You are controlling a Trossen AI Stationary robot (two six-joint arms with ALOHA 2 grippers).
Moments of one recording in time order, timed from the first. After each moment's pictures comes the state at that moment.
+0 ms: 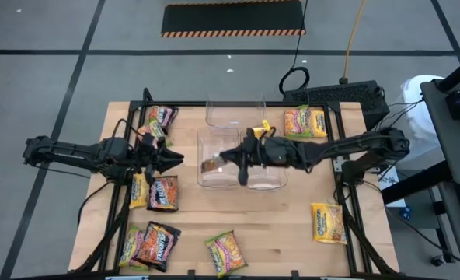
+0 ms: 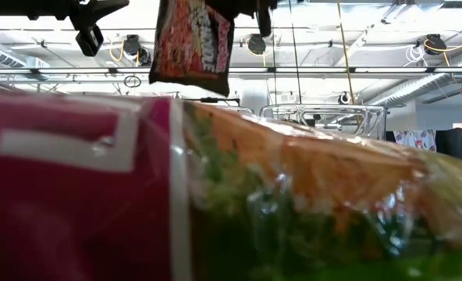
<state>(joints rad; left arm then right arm) -0.10 0.54 0.40 0.18 -0.07 -0.50 0.05 1.51 1.08 0.27 0.17 0.22</state>
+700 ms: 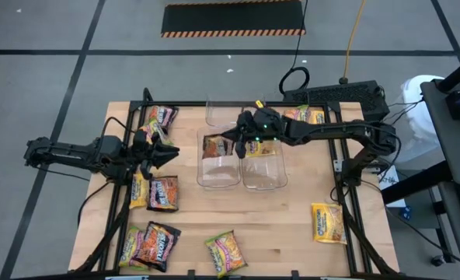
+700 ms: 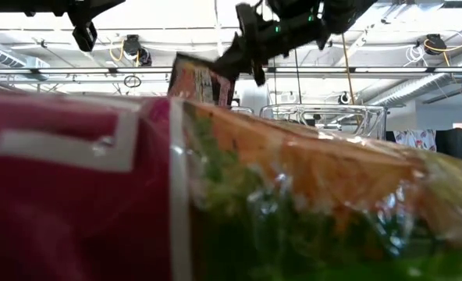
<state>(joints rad) -0.10 0.48 0.40 0.18 -0.17 -0.47 -0.26 1.62 1.08 0.20 -0.15 0.22</state>
